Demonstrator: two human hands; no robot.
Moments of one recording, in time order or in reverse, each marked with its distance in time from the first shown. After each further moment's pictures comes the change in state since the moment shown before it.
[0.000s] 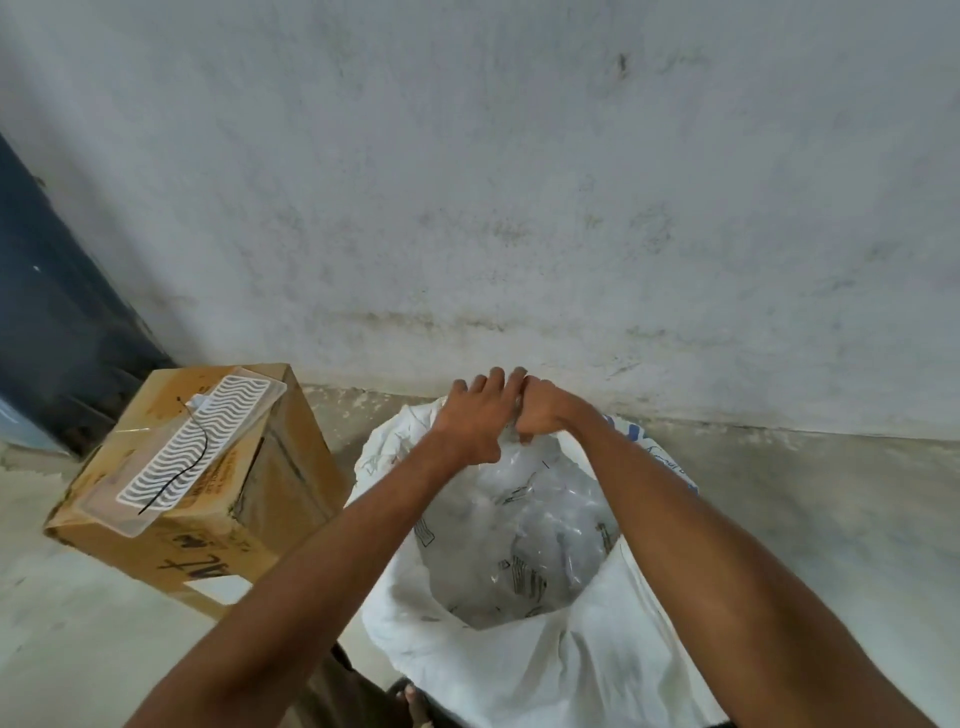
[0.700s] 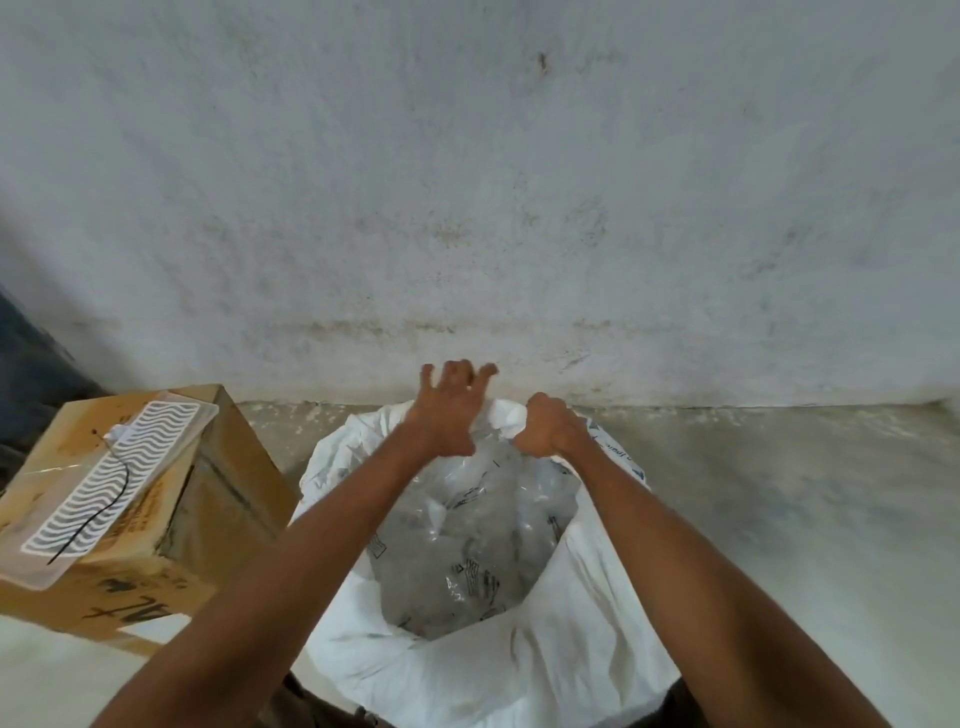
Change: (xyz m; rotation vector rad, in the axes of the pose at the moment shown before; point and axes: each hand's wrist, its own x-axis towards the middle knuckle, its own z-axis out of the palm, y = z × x) left_hand 0.043 0.024 0.010 -0.044 -0.035 0.015; right_hand -0.041 0.067 0.008 0.055 0.201 0.255
